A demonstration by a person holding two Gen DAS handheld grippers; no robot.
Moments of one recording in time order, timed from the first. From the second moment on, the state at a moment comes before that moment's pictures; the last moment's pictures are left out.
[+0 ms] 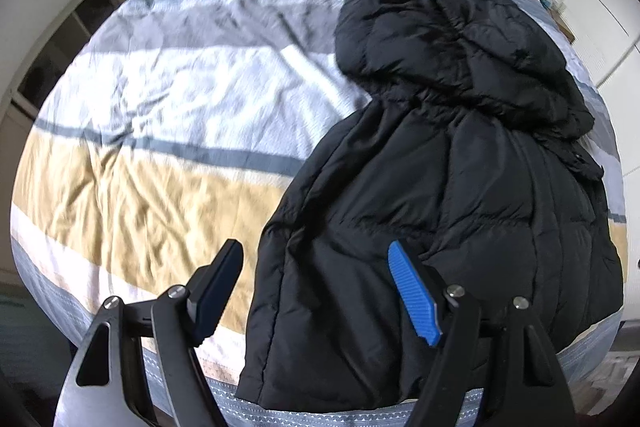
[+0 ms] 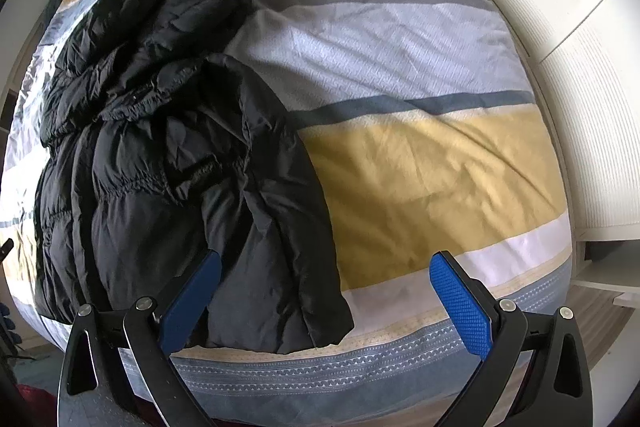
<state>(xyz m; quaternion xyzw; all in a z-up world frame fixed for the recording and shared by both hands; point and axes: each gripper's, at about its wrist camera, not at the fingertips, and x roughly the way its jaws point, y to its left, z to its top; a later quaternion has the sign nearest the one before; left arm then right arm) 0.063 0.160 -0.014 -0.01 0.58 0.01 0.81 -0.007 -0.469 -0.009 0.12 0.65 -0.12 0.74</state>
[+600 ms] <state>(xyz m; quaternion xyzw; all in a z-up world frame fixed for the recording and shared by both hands) 0.053 0.214 -0.103 -0.17 0.65 -0.02 0.74 -0.011 -0.456 -0.099 0.16 0.70 -0.07 0.69</state>
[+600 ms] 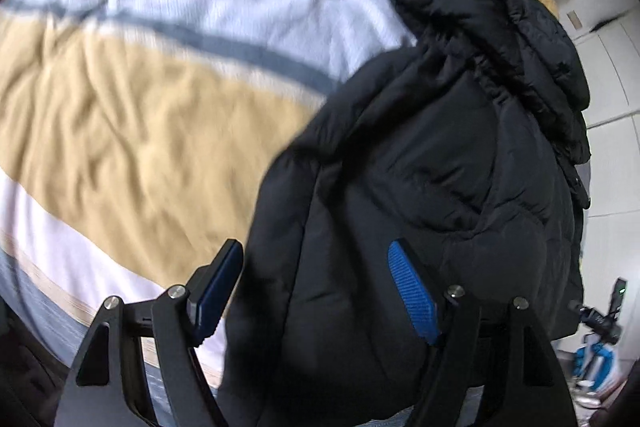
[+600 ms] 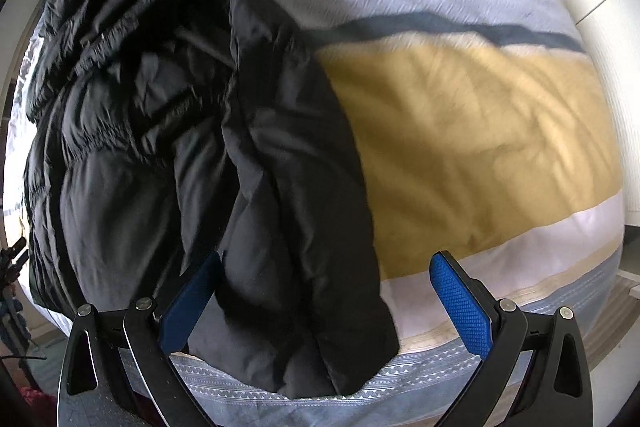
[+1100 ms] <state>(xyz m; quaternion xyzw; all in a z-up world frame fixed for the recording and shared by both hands) 0.012 0.195 -0.136 -0.16 0.66 -0.02 0.73 -0.021 -0.430 -0.122 0.20 0.71 -0.03 0.68</state>
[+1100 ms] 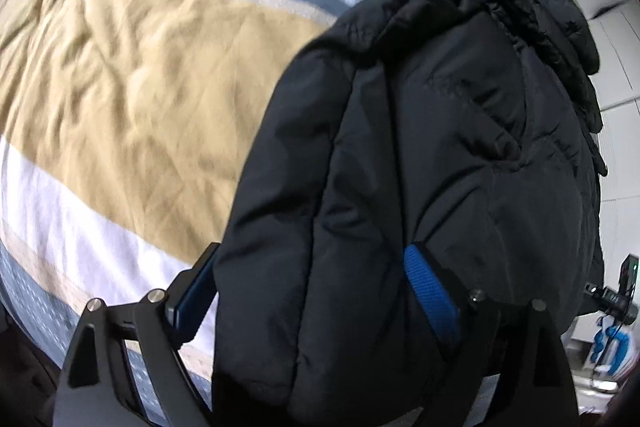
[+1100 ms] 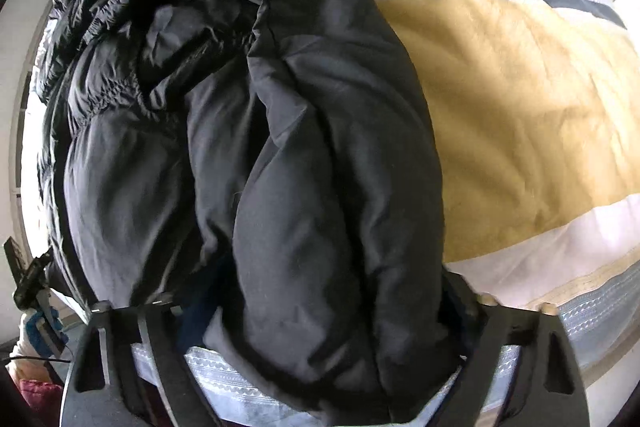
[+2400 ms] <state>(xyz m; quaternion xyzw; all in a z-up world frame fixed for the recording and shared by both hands) 0.220 0.213 0.080 -0.41 0.44 -0.15 0.78 0.140 -0.509 0.084 0.36 0.44 0.04 0.82</state>
